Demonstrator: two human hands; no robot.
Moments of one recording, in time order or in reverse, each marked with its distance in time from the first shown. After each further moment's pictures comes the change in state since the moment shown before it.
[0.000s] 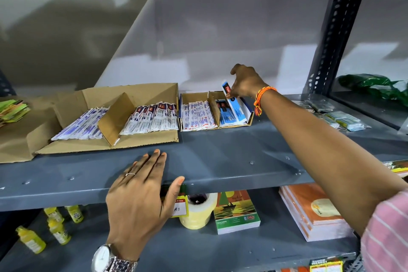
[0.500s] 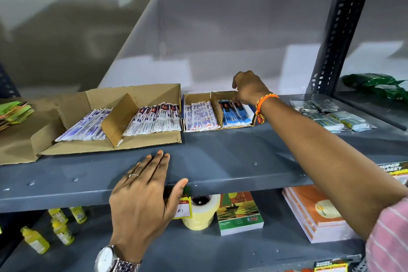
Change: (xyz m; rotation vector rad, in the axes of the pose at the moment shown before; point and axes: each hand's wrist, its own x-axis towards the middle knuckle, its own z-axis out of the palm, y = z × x) left_hand 0.000 -0.001 -0.001 0.006 -0.003 0.014; right_hand -0.010 0.000 0.010 -0.277 0.013 -0.068
